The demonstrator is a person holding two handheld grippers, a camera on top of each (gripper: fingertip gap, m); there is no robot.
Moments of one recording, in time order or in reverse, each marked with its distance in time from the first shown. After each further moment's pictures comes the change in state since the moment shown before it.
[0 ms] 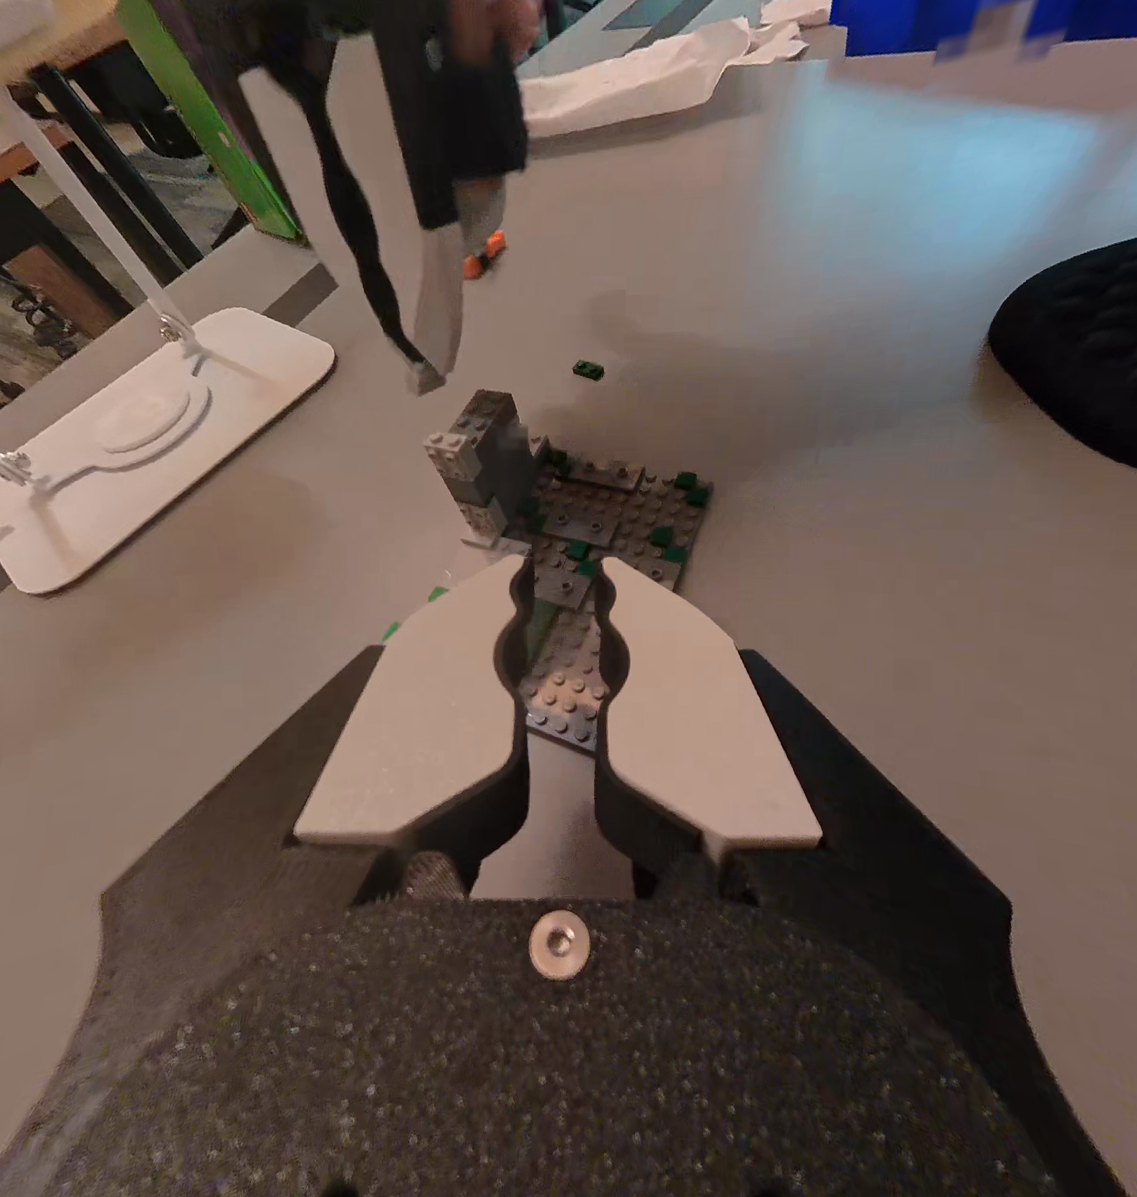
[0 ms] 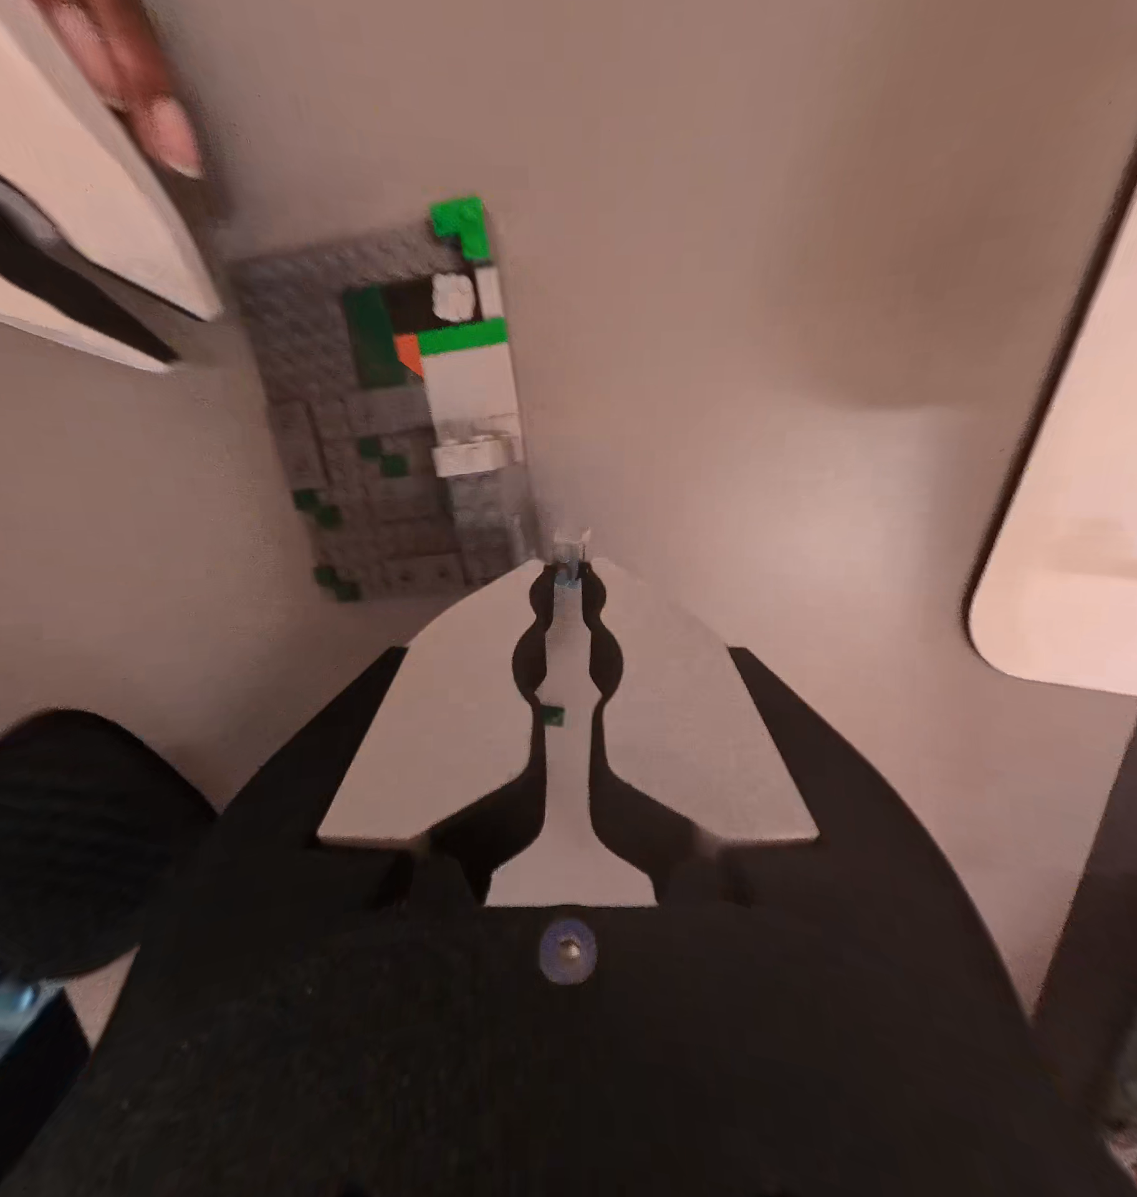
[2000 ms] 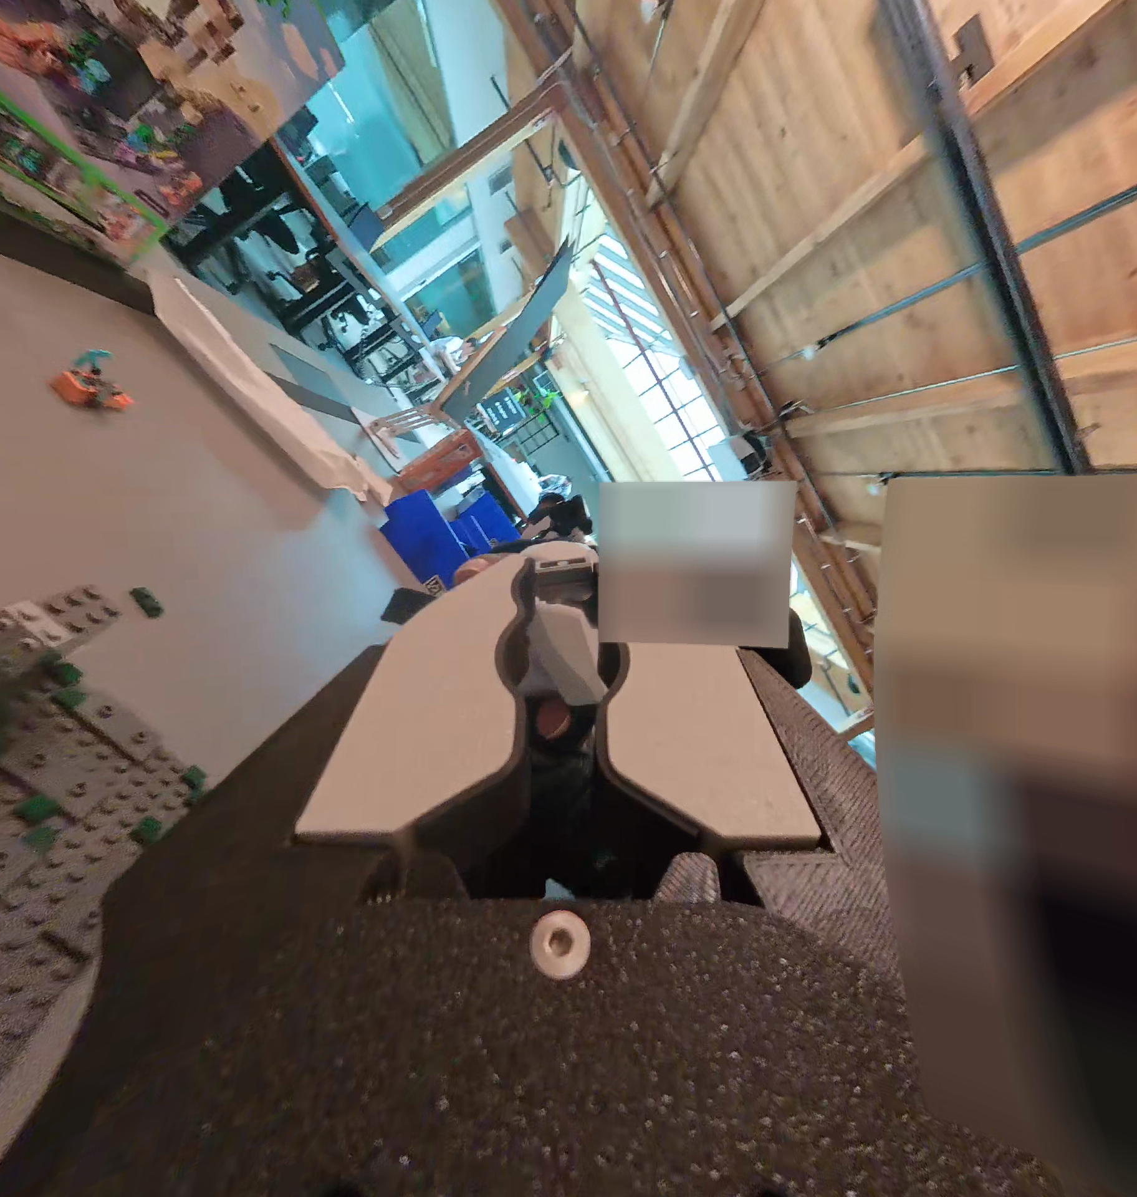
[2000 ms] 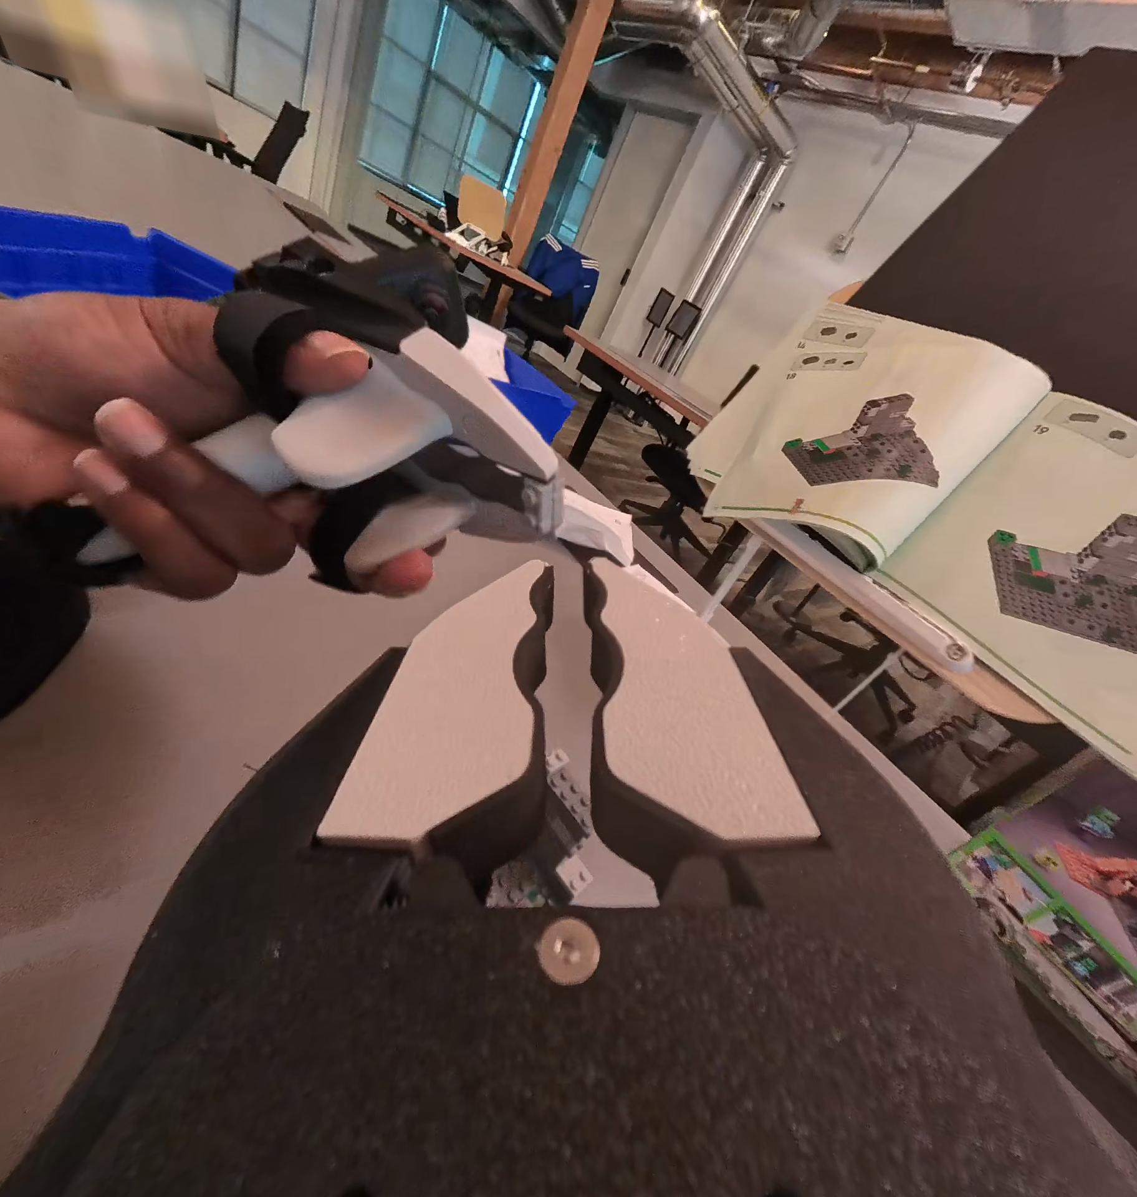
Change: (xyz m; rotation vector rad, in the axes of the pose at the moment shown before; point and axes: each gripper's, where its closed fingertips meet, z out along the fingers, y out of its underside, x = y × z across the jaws) left arm -0.017 -0.134 -0.051 0.522 0.654 -1.137; right arm -0.107 -0.062 -0.107 1.093 0.885 -0.018
